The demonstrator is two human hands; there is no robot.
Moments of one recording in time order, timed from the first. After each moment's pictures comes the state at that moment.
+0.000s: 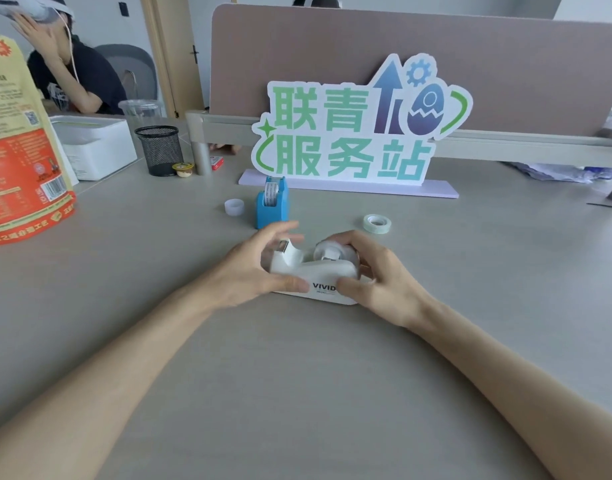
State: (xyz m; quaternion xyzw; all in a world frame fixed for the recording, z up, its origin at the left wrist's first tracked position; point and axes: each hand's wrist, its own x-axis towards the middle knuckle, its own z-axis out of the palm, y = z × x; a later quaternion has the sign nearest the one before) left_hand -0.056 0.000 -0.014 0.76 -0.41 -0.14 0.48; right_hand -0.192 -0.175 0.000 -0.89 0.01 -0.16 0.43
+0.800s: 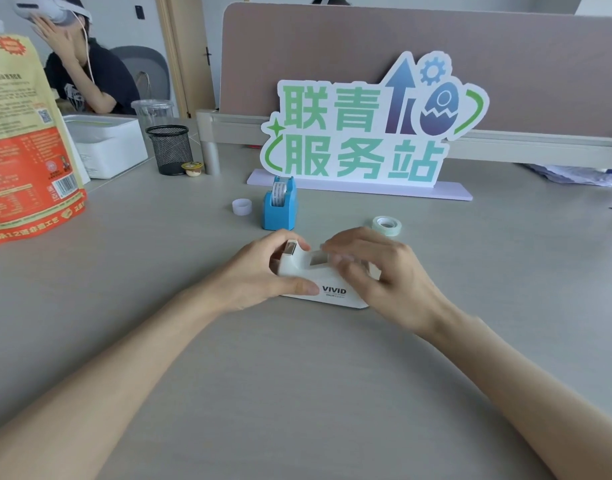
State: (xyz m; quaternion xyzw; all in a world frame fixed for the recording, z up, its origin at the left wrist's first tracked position) left_hand -0.059 -0.003 -0.014 0.75 -0.40 -0.16 0.50; right_hand -0.188 -0.176 0.001 -0.91 -0.08 -0.28 0.29
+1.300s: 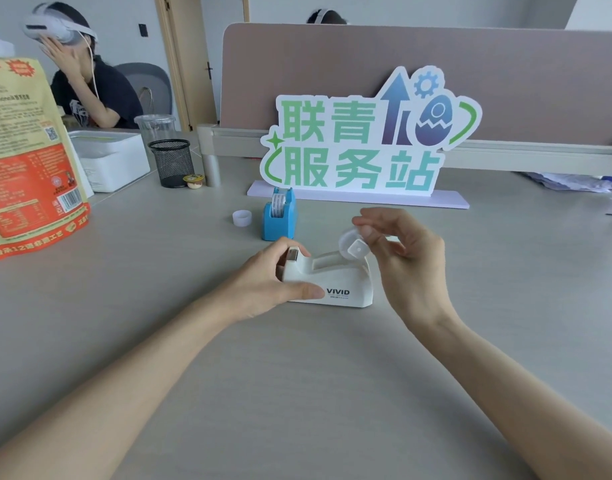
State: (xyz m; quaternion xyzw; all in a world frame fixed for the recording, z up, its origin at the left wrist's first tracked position) left_hand -0.061 -0.012 -0.014 0.75 -0.38 -0.16 0.52; right_hand -0.186 -0.170 0.016 -0.75 0.05 -0.40 0.52
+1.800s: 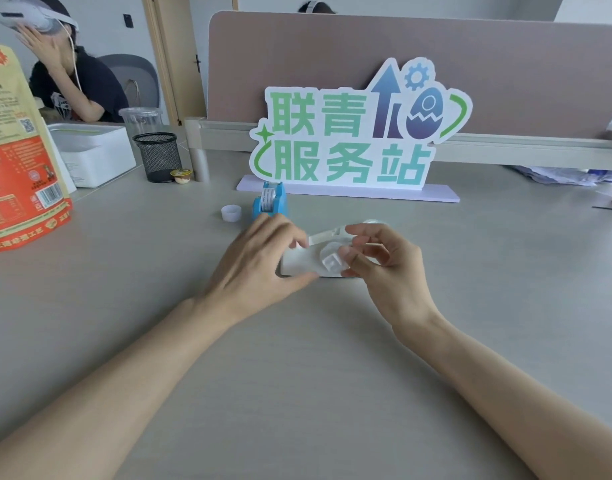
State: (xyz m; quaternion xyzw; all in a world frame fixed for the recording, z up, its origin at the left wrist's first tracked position) left_hand -0.062 -0.020 -0.014 0.74 -0.51 0.29 0.32; right_hand -0.183 -0.171 -0.004 -0.70 0.09 -0.31 0.63
